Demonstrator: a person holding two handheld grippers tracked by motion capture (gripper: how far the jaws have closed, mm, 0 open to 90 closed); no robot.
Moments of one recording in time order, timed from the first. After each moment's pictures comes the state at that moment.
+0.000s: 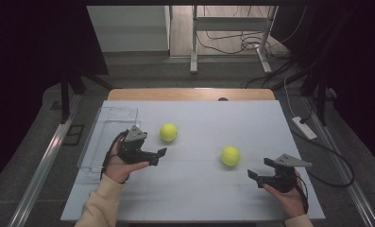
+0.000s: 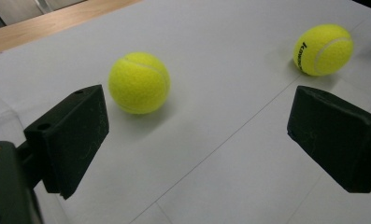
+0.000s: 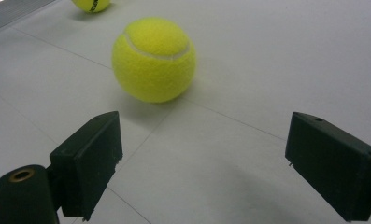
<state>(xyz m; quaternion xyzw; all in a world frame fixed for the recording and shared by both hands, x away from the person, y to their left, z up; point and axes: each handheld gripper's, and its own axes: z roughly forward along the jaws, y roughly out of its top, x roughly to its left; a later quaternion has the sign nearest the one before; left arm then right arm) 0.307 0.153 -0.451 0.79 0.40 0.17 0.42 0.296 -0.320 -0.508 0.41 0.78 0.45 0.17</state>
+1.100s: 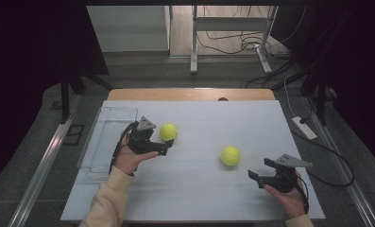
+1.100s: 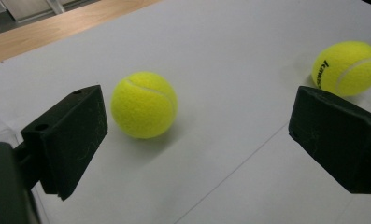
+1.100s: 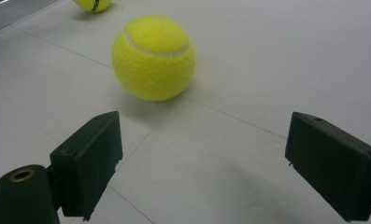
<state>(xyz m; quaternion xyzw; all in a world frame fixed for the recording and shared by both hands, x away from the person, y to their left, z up) 0.338 0.134 -0.448 0.79 0.43 0.17 0.41 0.296 -0.322 -0.509 0.41 0.78 0.45 0.16</state>
